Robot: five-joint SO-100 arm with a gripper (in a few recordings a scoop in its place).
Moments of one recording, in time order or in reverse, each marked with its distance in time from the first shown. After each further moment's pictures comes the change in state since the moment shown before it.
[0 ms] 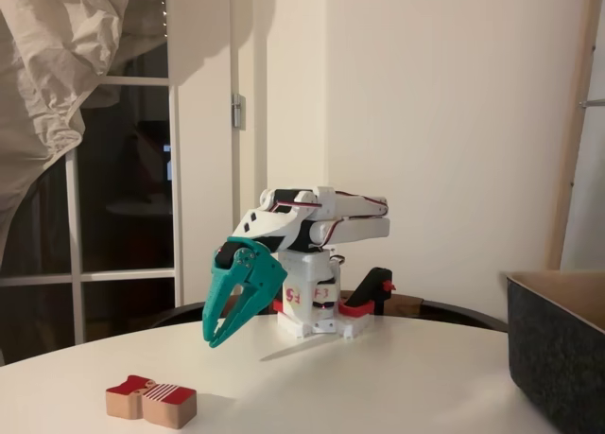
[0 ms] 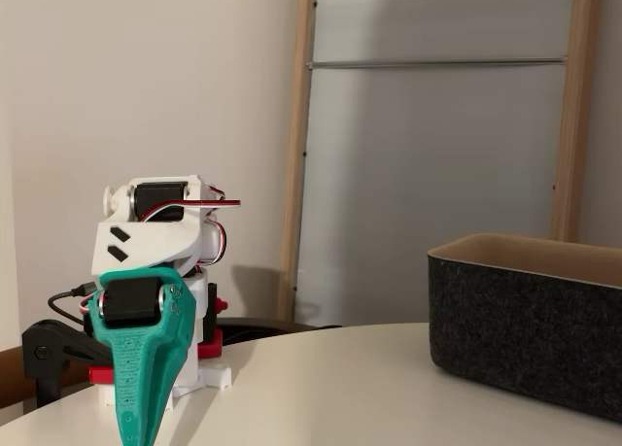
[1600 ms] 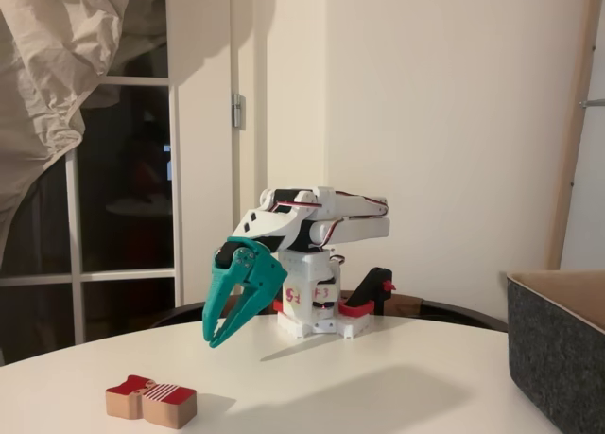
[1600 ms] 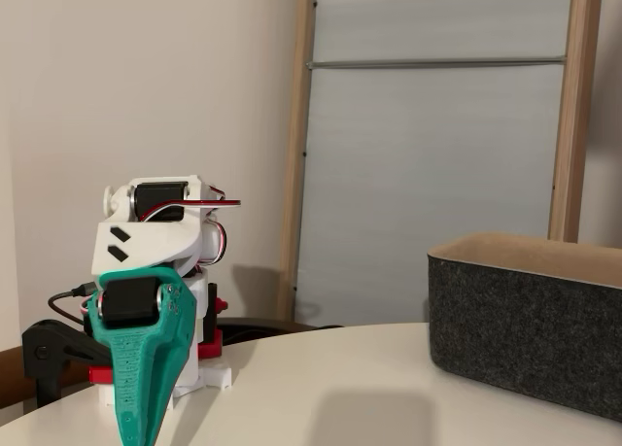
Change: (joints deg) arm 0.4 0.0 0.0 0.0 -2.0
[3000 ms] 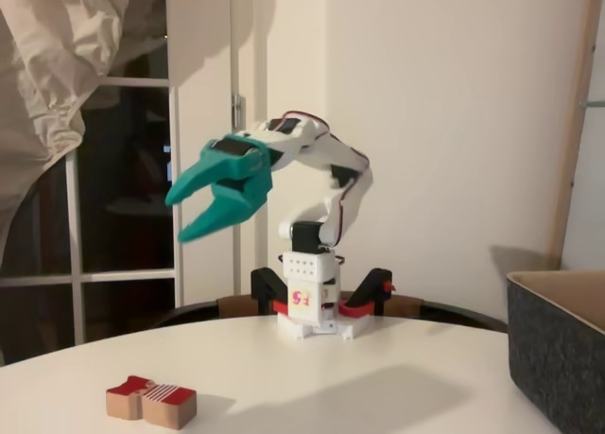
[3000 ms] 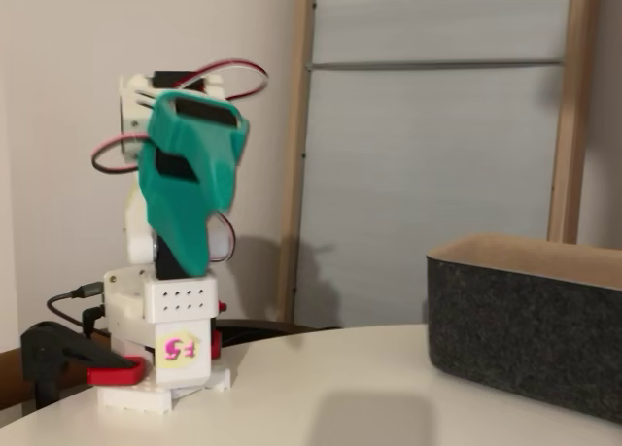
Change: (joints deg) arm -14.2 -36.0 -39.3 -11.7 22.0
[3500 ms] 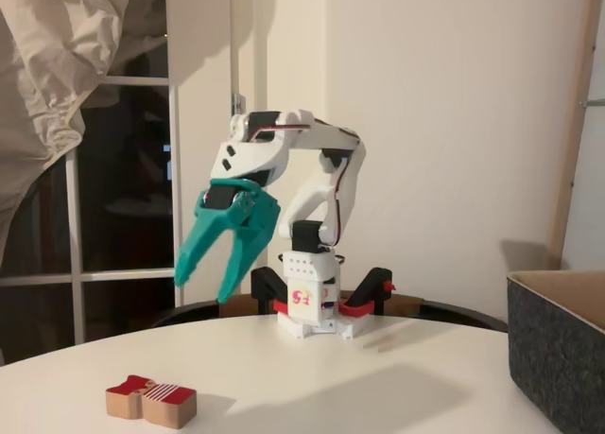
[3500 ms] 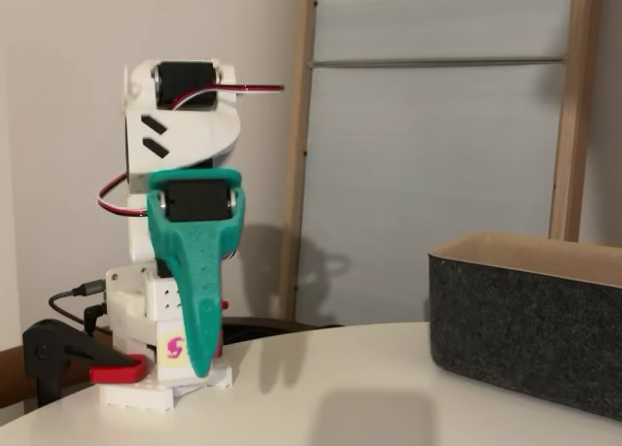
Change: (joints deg) arm 1.5 -17.4 -10.5 29.9 -14.1
